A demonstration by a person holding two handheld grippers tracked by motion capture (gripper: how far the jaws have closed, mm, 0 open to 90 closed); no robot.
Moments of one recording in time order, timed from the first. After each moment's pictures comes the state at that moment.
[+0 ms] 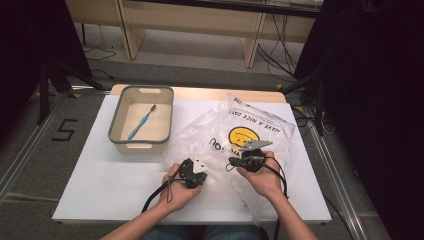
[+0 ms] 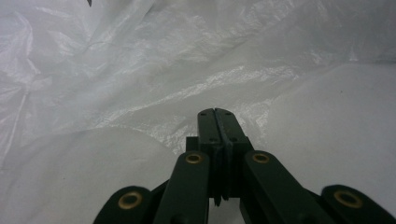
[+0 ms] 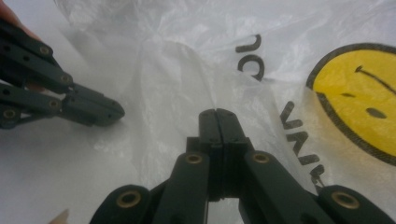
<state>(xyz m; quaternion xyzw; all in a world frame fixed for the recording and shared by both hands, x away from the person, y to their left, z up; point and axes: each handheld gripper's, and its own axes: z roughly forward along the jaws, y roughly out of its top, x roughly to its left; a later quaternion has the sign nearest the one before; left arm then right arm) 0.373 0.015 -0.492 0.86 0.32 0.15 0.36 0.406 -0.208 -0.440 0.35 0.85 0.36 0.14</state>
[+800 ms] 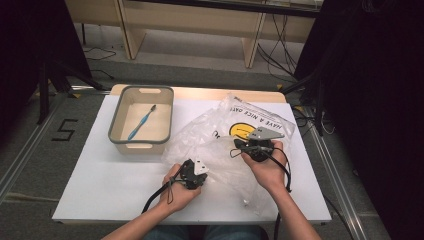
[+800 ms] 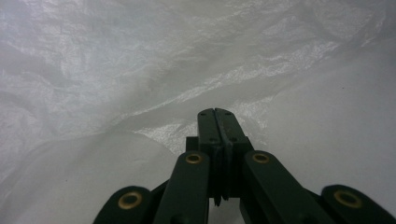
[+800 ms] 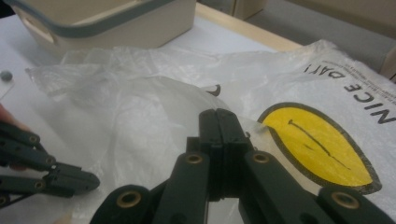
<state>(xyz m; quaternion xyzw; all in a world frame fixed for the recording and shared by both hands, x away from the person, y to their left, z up) 0.371 0.013 -0.492 0.86 0.31 0.16 0.36 0.408 -0.211 -0.397 0.36 0.80 0.42 0.23</state>
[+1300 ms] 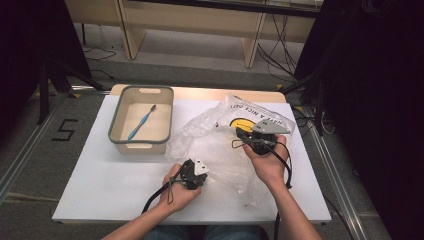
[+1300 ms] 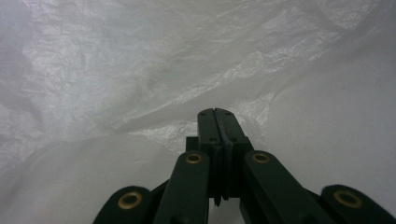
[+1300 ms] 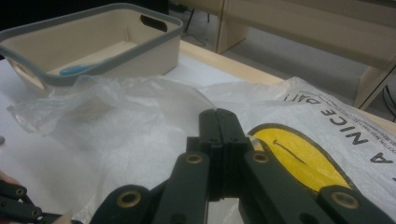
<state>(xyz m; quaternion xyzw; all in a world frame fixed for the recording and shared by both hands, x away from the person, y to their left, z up) 0.371 0.012 -0.492 0.86 0.31 0.17 0.36 0.413 -0.211 -0.379 0.37 0.77 0.45 0.27</state>
